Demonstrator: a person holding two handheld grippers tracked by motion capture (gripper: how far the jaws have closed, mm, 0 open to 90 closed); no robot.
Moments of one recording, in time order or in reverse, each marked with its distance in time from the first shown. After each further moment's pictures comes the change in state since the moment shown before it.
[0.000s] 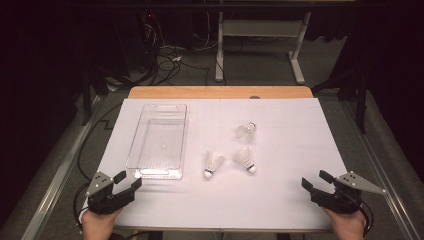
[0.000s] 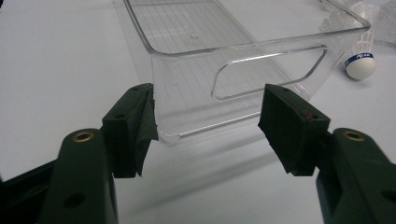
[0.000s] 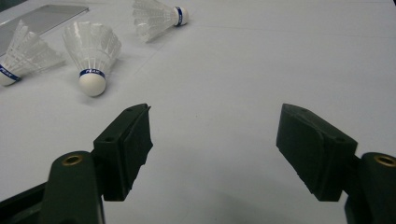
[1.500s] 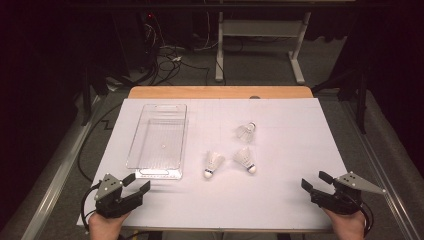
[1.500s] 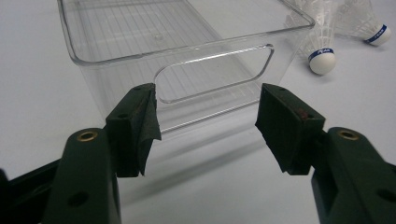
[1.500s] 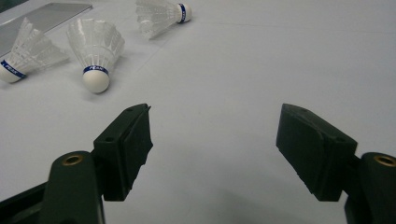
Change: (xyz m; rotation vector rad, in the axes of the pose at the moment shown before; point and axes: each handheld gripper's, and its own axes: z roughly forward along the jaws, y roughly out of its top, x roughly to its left) left arm -0.026 0.004 0.001 0.010 -0.051 0.034; right arm -0.001 -0.001 0.000 0.010 0.016 0.002
